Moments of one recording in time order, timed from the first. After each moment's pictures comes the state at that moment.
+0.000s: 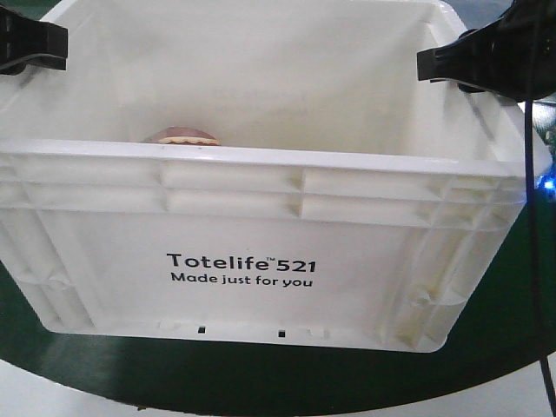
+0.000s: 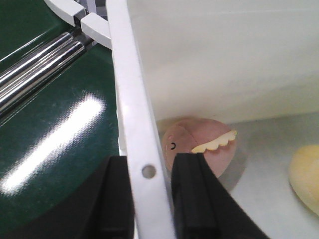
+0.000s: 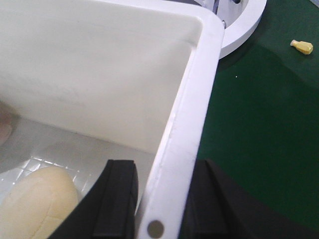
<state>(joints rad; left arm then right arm) -0.28 1.23 -1.36 -0.07 0.93 -0.11 0.39 1.24 -1.28 -0.10 0.81 0.18</state>
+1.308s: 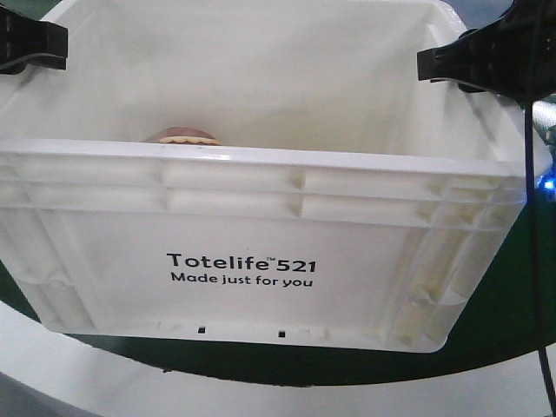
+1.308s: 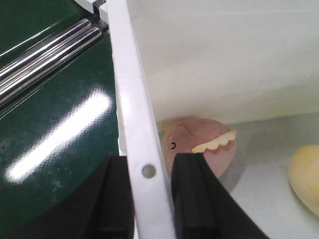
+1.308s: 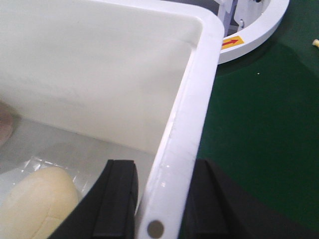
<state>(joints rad) -0.28 1.23 -1.36 -0.07 0.93 -0.11 0.39 1.24 -1.28 -0.10 0.81 0.18</state>
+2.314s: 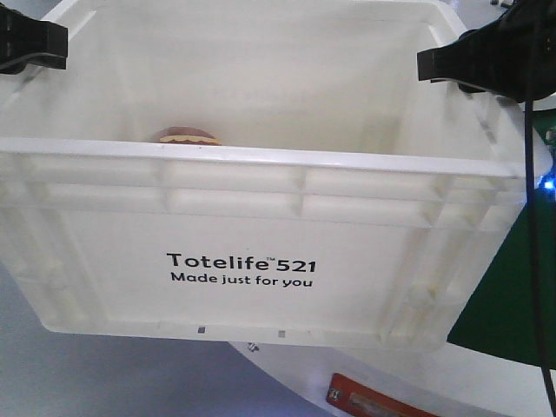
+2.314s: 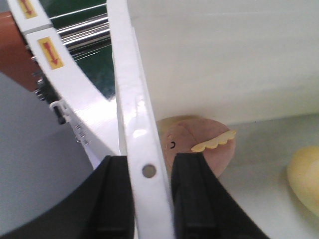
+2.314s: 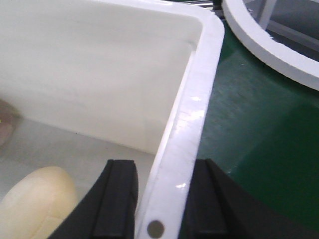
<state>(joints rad) -0.28 1.23 -1.36 -0.07 0.93 -0.11 0.39 1.24 -1.28 -0.10 0.81 0.19</state>
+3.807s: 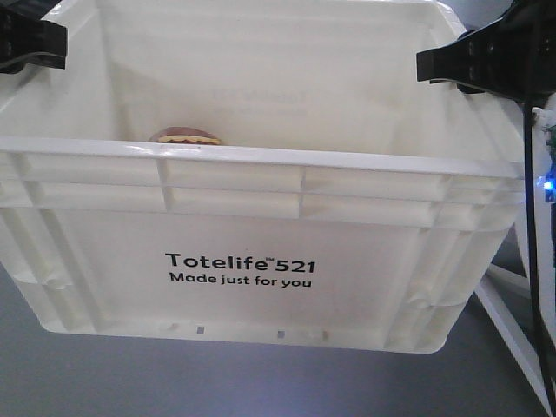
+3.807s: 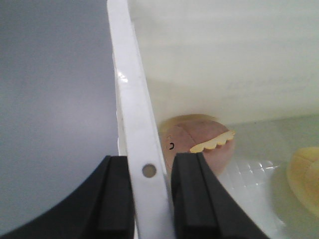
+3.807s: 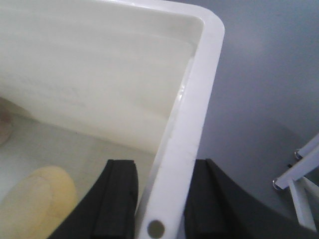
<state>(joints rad) -0.28 1.23 -1.36 -0.07 0.93 -0.12 0.39 1.24 -1.28 -0.10 0.81 0.19</state>
